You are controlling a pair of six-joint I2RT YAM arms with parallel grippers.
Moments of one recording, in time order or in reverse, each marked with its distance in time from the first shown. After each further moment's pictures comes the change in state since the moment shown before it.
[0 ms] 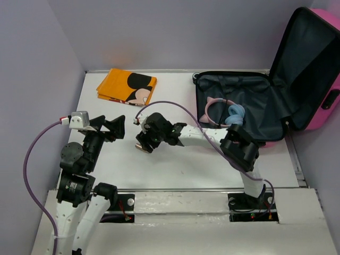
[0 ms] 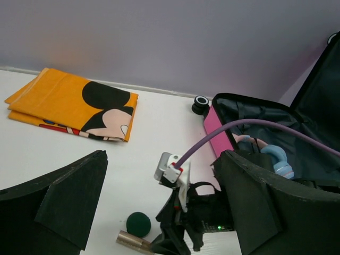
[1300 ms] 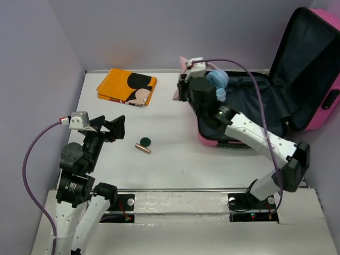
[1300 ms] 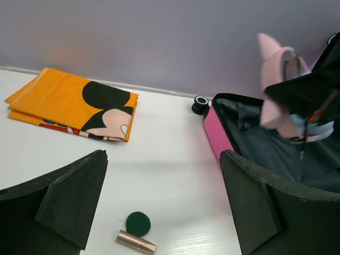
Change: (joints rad) left arm -0.017 -0.003 0.002 -0.004 -0.019 0.000; right arm -0.102 -0.390 0.099 0.000 0.684 0.162
